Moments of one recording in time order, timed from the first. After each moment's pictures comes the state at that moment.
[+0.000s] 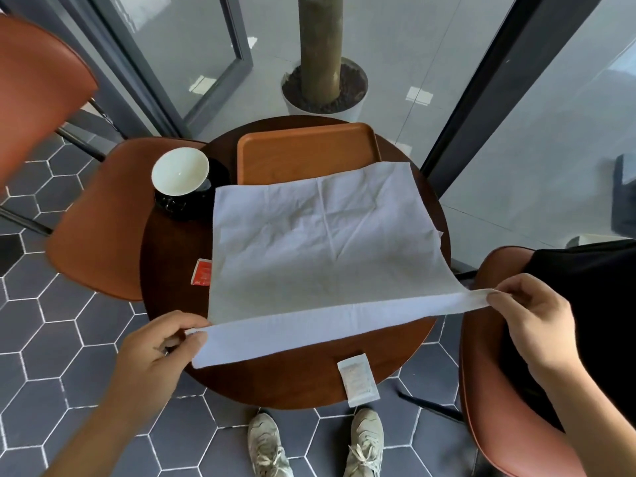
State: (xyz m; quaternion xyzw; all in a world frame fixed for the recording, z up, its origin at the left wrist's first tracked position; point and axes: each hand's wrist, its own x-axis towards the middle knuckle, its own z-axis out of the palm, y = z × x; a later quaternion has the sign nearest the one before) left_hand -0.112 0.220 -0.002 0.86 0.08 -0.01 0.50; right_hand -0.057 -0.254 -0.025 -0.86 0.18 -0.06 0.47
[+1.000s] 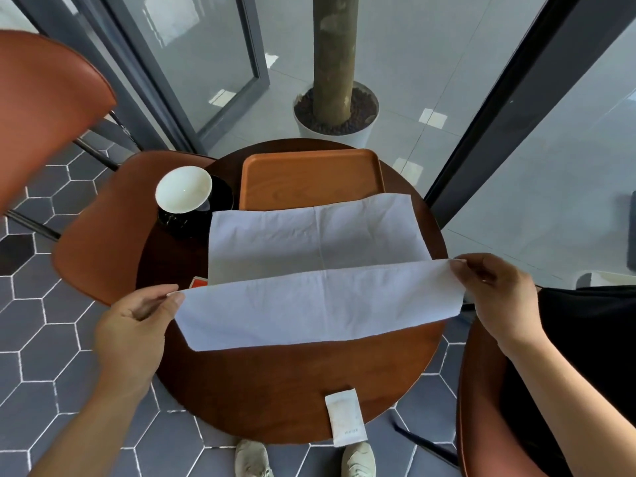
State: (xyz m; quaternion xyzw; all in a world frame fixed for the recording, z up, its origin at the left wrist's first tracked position) left_hand -0.054 0.216 -0.017 0.77 0.28 0.15 0.55; right_hand 0.030 -0.232 -0.011 -0.89 0.08 -0.05 0.45
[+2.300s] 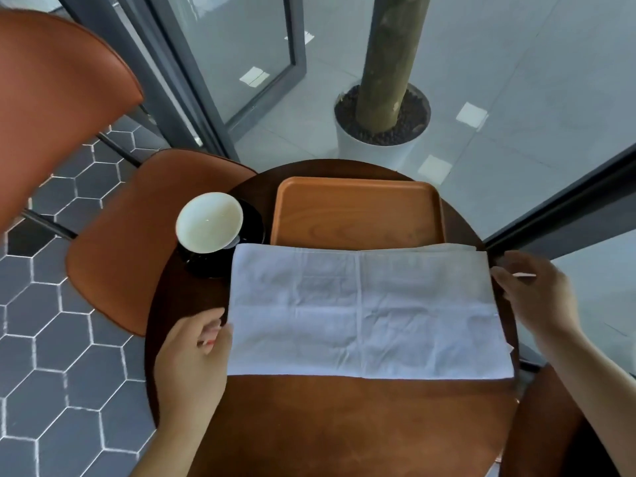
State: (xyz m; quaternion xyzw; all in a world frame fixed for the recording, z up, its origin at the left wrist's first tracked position) left_hand 0.011 0.203 -0.050 0.87 0.33 0.10 0.36; right_hand 0.183 -0.211 -0.061 -0.92 0.17 0.01 0.36
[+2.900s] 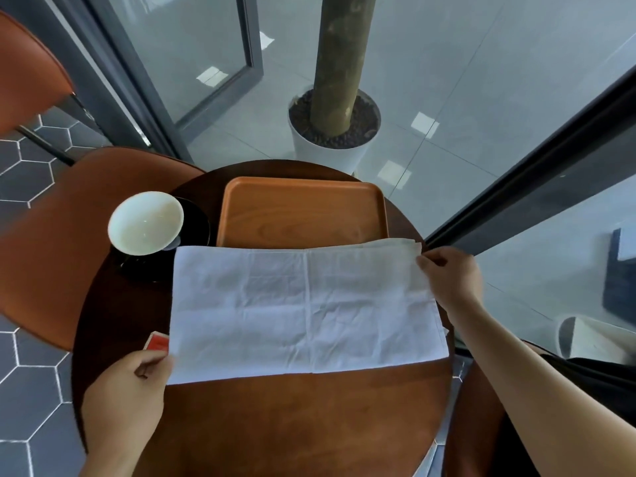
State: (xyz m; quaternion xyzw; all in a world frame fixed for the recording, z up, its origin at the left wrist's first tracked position) left_hand -0.010 0.202 -0.072 0.86 0.41 -0.01 0.31; right_hand 0.201 -0.198 -0.078 -0.94 0.17 0.01 0.31
